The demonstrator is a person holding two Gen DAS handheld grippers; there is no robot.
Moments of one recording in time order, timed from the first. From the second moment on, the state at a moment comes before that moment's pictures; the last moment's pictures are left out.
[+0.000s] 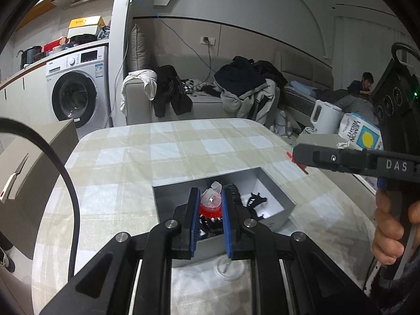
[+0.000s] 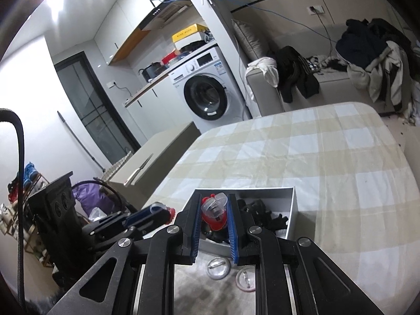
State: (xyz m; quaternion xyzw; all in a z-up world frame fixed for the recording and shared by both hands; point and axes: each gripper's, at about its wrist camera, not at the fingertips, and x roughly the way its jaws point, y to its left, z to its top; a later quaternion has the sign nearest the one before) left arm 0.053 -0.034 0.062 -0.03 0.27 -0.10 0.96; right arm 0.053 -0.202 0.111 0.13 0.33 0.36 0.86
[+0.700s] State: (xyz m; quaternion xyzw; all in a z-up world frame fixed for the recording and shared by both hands) left arm 0.069 -0.027 0.025 -0.03 0.32 -0.08 0.94; right arm 0.075 -0.193 0.053 0.13 0.40 0.34 0.84
